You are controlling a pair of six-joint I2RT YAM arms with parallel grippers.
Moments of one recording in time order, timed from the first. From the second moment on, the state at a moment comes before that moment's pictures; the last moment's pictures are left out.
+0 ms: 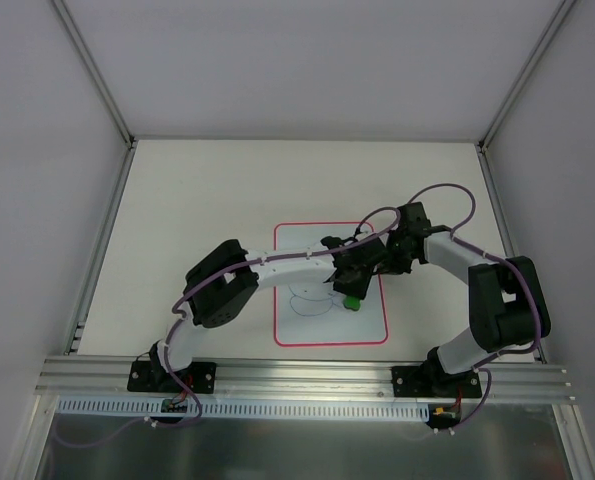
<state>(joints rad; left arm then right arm) -1.11 2.14 1.63 -0.64 -0.13 -0.70 0.25 1.55 0.81 -0.43 -0.12 0.53</state>
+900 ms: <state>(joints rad) -1.06 2.08 1.55 -0.66 -0.11 -0.64 0.26 1.55 0.81 -0.42 -0.12 0.55</state>
